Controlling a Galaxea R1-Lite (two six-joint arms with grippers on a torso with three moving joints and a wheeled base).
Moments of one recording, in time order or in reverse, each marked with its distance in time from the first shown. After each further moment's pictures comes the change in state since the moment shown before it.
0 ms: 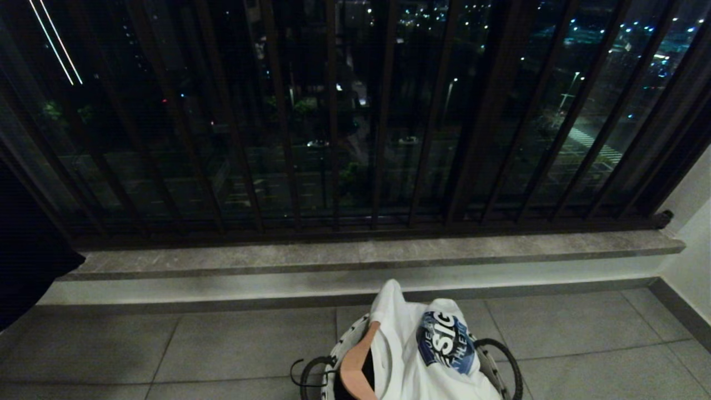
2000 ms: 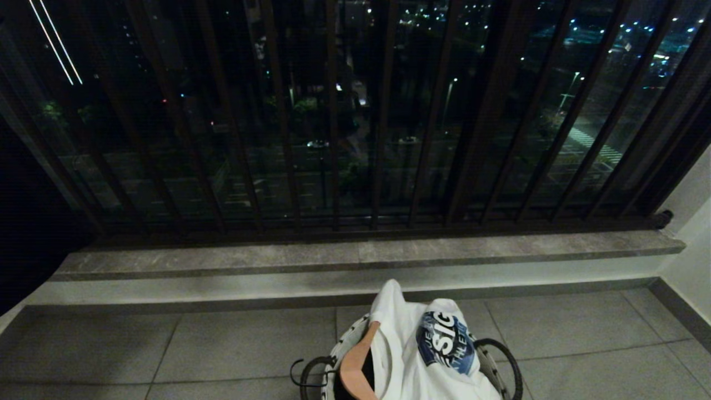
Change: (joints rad) left arm 0.000 0.000 0.000 0.000 0.000 0.000; right arm 0.000 0.000 0.019 0.101 0.007 0.035
